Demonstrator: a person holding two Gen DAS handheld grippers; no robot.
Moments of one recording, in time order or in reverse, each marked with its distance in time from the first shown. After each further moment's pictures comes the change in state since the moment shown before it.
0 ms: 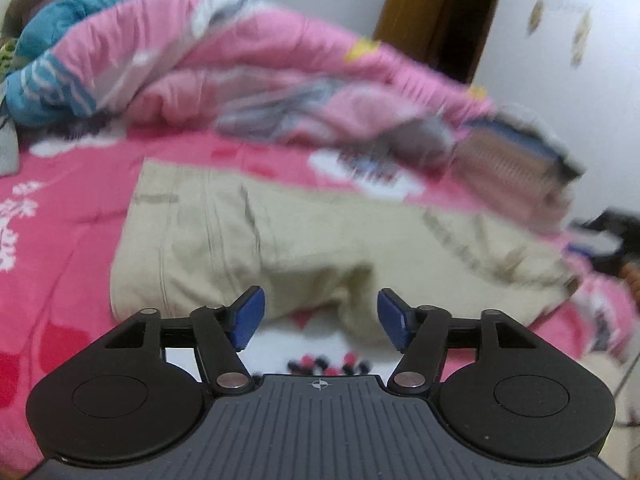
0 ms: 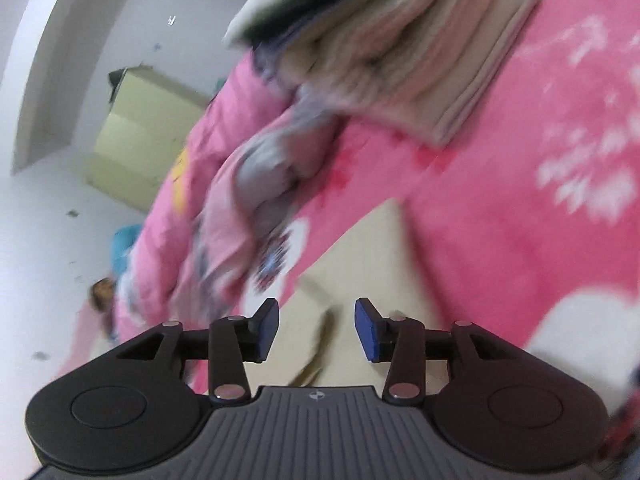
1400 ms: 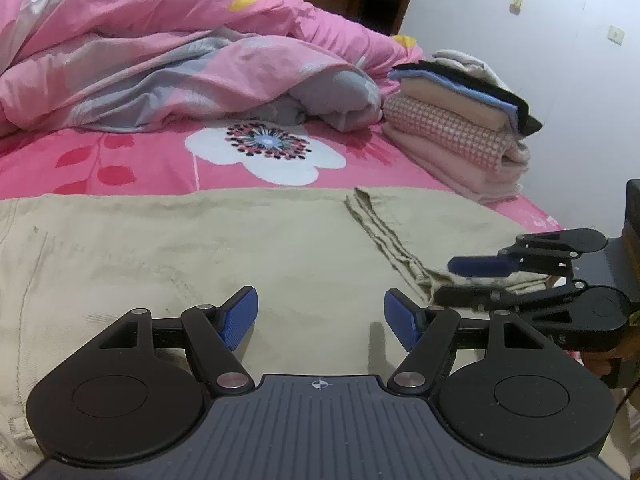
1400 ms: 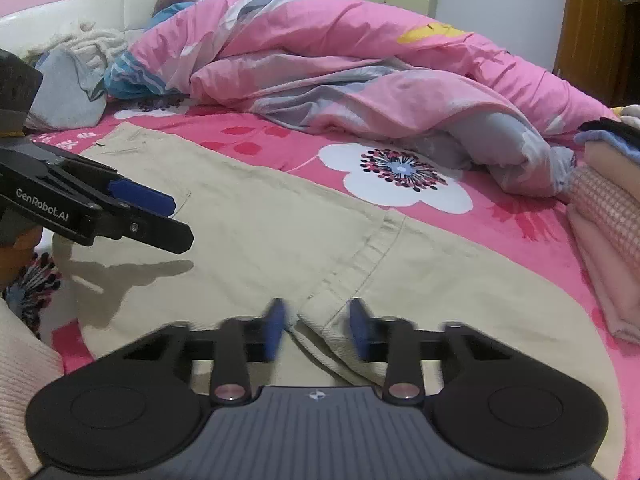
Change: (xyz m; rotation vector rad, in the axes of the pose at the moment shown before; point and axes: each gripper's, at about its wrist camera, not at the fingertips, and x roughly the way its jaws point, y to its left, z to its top) left arm 0.151 -0.058 0.020 0.151 0.179 -0.188; right arm 0.117 0.127 -0.173 -1.214 0.137 -0.211
